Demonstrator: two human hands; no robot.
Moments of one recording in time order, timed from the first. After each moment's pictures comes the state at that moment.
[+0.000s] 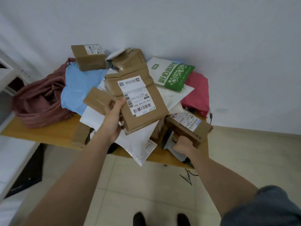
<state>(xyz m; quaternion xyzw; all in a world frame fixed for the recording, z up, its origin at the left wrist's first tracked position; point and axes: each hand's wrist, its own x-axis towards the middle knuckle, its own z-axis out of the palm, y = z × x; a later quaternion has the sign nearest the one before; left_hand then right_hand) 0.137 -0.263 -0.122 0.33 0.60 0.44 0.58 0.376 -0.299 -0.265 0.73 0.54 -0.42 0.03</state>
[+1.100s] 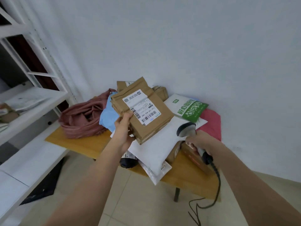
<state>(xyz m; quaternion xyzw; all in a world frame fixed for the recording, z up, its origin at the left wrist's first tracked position) 0.099 -0.323 -0.038 0.26 0.55 0.55 0.57 0.366 -0.313 -0.068 0.69 0.51 -0.48 -0.18</state>
